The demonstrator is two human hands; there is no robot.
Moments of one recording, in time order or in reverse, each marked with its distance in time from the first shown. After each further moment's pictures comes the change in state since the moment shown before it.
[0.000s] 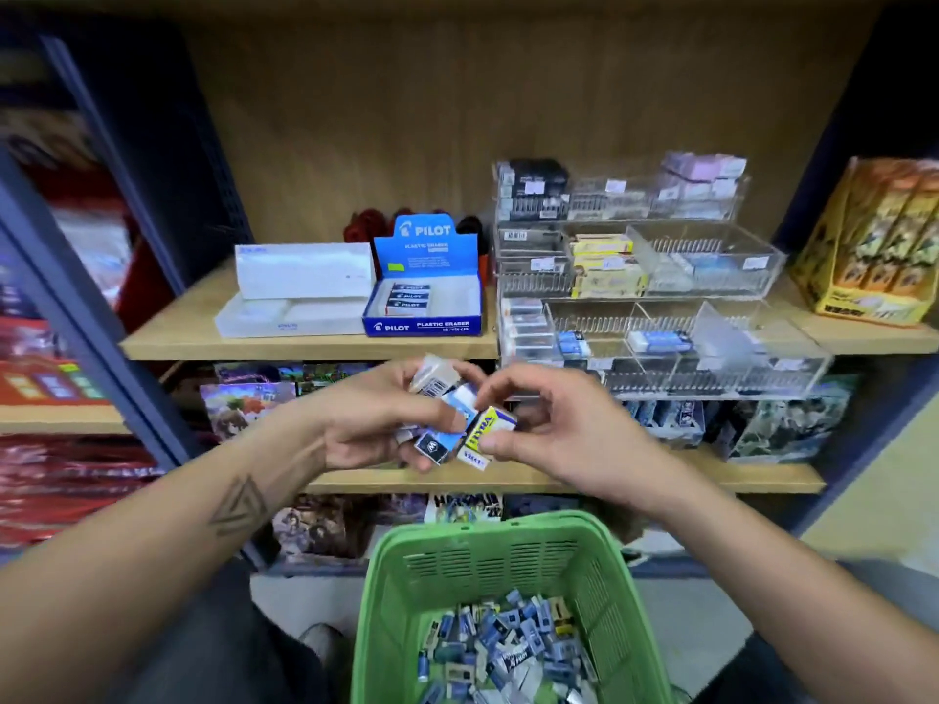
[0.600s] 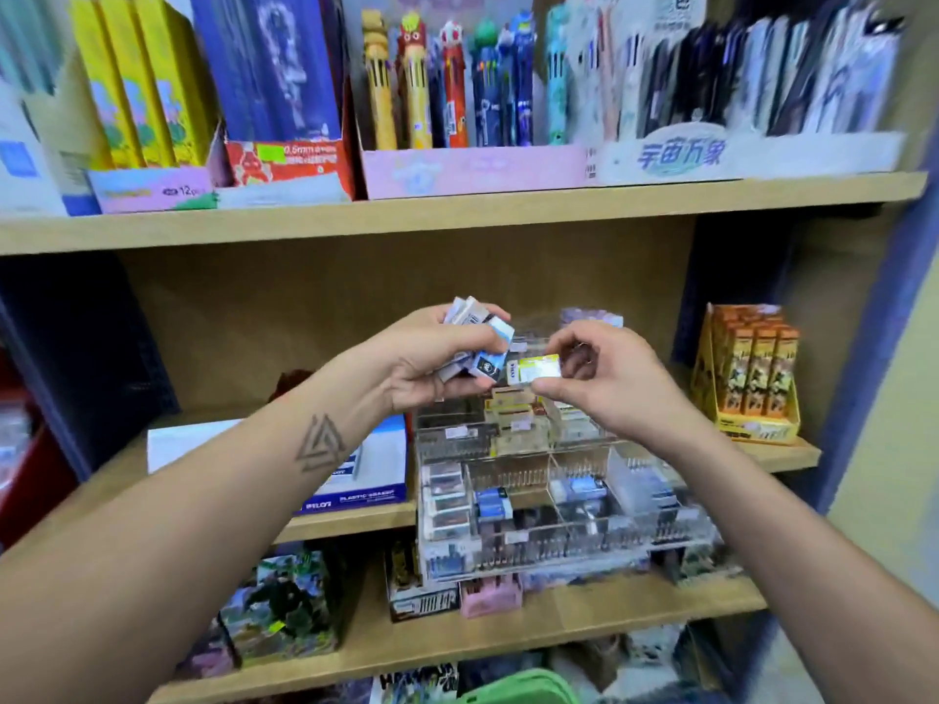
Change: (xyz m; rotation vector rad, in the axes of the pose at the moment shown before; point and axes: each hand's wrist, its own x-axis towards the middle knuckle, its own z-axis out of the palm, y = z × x) left_hand 0.108 0.186 0.069 0.104 0.149 0.245; right_hand 0.053 -0.047 -0.174 -0.418 0.573 -0.070
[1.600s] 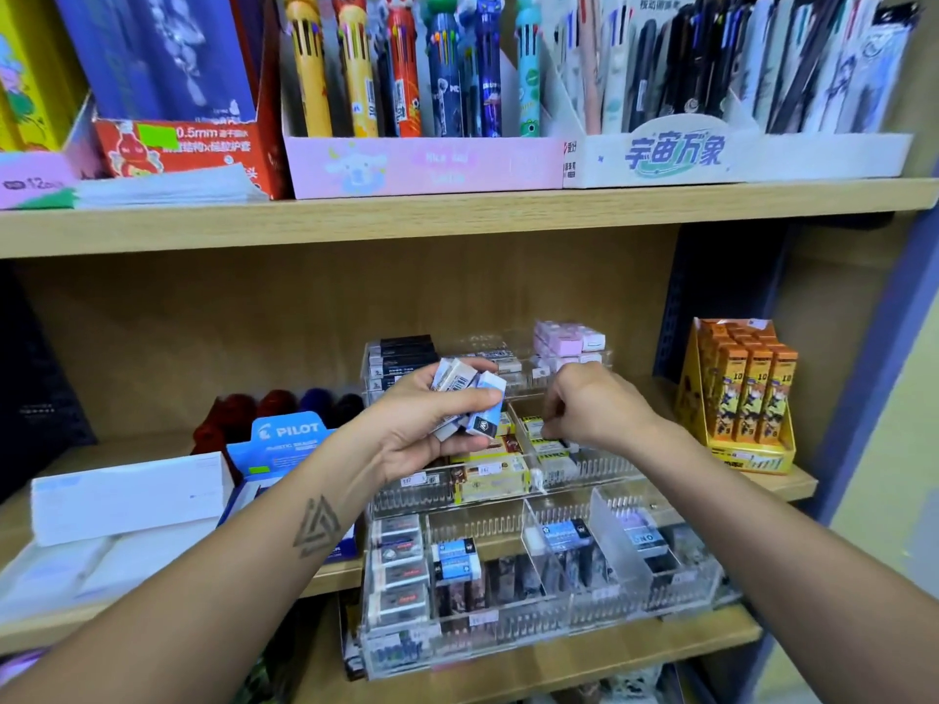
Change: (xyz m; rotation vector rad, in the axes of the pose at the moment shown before) left_hand 0.071 -0.059 0.004 -0.207 -0.065 -0.037; right_hand 0.068 0.070 0.003 -0.760 -0.287 0.189
